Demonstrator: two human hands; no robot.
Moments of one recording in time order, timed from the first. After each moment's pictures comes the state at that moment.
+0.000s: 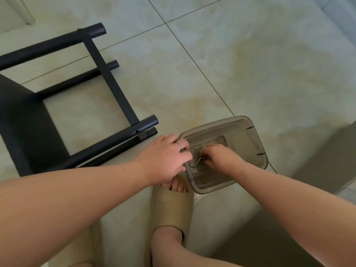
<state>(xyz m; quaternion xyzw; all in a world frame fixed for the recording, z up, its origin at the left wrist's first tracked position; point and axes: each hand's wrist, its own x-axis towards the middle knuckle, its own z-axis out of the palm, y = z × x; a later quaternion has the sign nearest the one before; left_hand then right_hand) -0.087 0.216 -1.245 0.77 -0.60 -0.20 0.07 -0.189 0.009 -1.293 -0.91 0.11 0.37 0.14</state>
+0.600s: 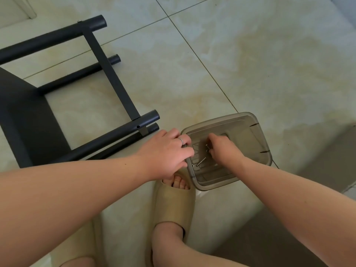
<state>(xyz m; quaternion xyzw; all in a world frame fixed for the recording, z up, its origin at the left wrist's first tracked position) -0.086 0.214 -1.243 0.77 -0.61 -0.19 0.05 -0.186 0.006 -1.310 -0.91 0.23 0.29 0.17</state>
